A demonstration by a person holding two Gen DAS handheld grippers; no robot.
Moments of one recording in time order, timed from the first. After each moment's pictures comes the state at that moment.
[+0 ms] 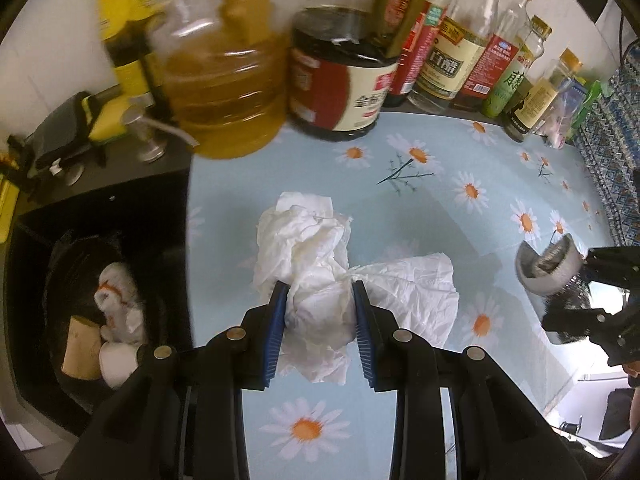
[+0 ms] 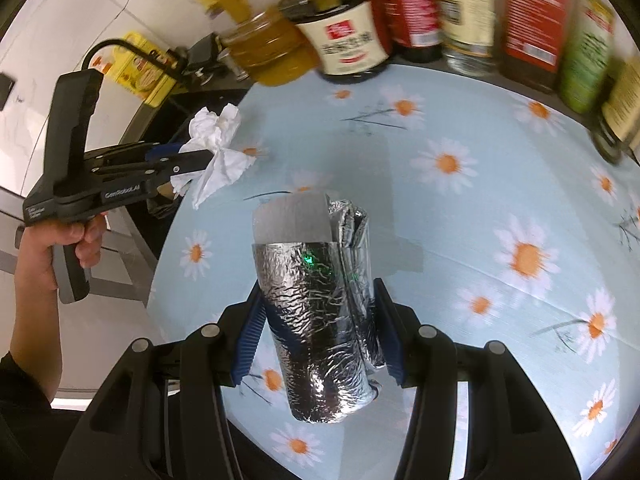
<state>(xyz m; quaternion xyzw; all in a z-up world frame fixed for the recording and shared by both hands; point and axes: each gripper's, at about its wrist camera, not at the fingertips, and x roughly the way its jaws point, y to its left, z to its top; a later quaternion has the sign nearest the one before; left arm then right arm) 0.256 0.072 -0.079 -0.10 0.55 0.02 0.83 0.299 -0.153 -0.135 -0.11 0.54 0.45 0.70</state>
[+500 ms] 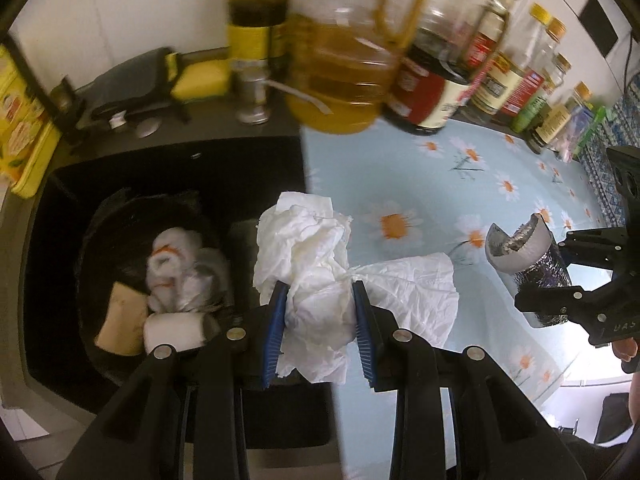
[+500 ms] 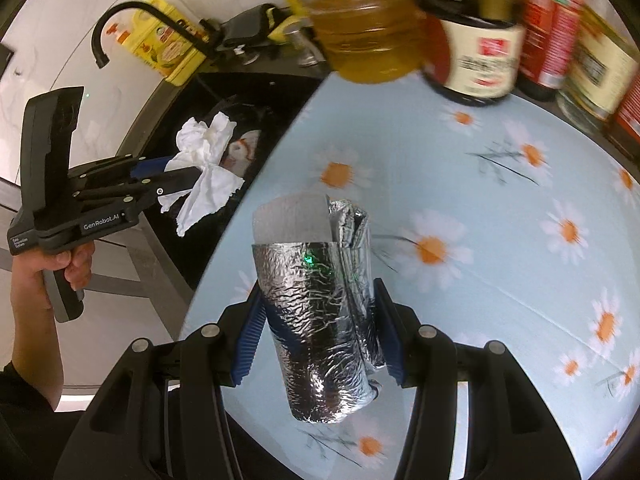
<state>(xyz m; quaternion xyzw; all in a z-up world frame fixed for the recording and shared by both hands) 0.189 0.169 -0.077 -0.12 0.54 0.04 0.83 0.254 -0.034 -0.136 -0.15 0.54 0.47 0.68</state>
